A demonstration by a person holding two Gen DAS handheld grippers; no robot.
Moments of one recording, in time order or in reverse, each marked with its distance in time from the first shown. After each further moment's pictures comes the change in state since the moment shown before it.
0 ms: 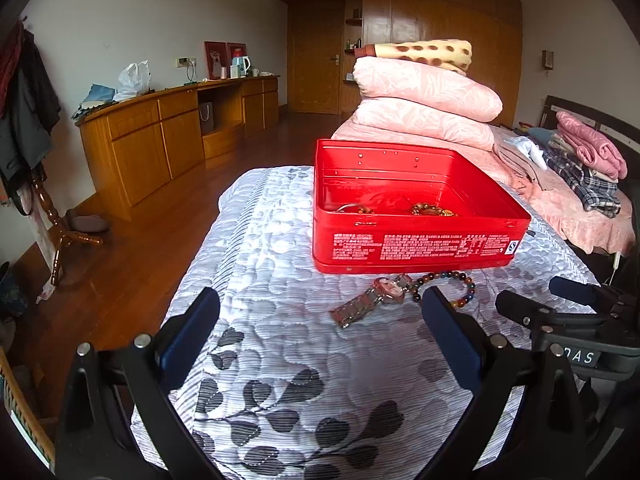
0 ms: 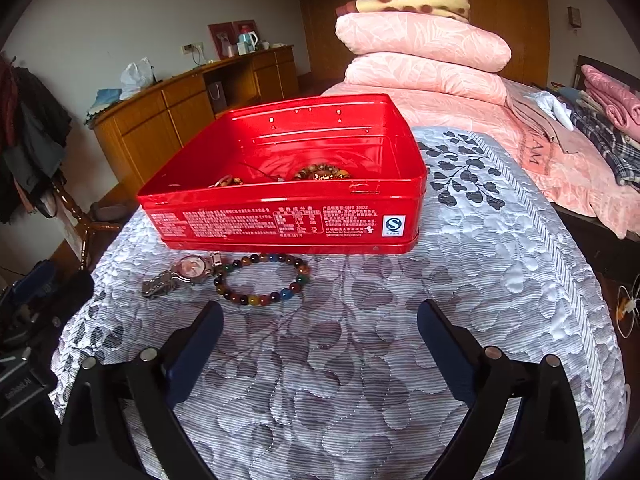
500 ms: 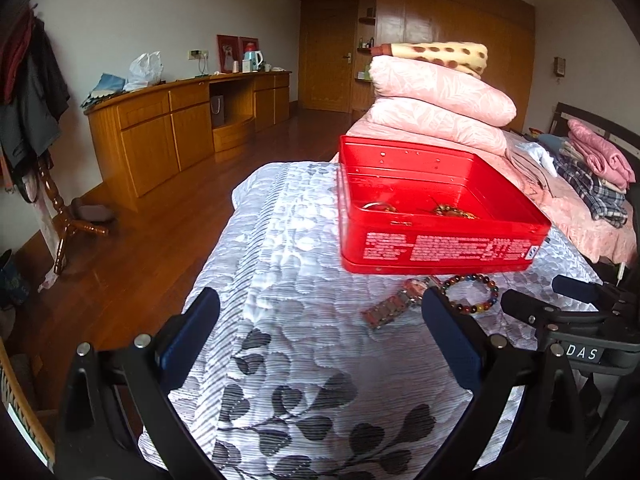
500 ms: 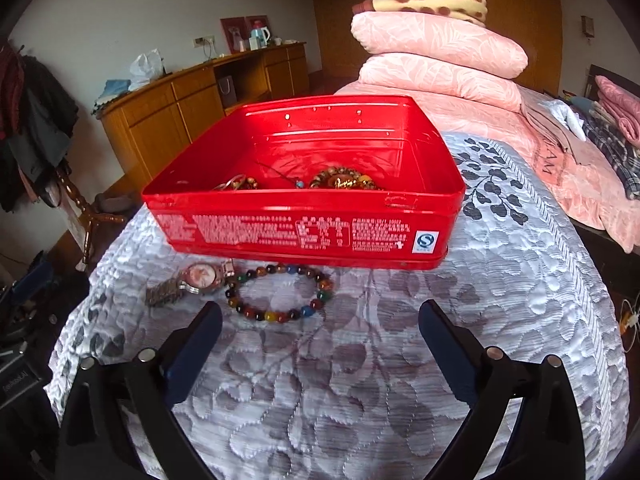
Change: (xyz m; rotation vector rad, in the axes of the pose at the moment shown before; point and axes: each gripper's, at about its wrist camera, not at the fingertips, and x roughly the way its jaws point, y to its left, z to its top) left arm 0.008 0.023 0.000 -0.041 0.007 0.024; right arm 0.015 0.012 0.009 -0.026 -0.002 0.018
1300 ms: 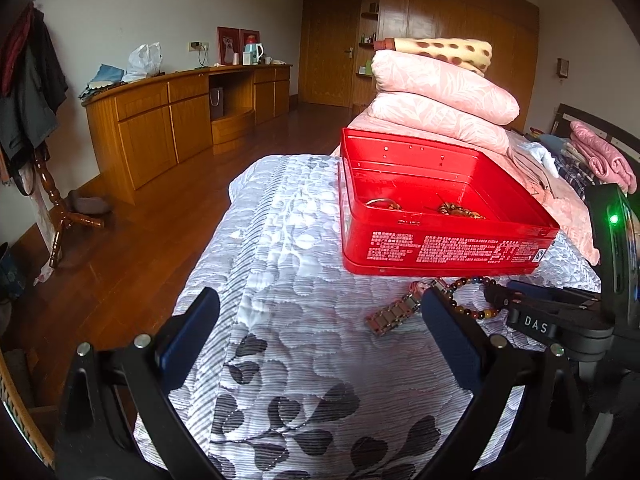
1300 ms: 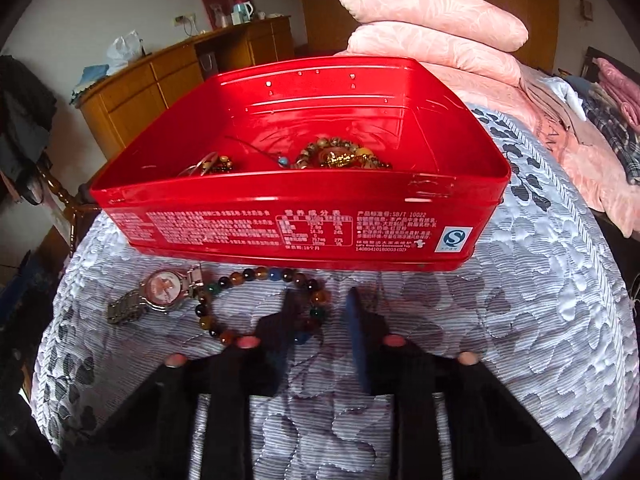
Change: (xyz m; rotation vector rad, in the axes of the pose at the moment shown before) left arm 0.017 0.001 0.005 -0.010 0.030 -0.012; right arm 0.045 0.003 0.011 0.027 0.113 -0.039
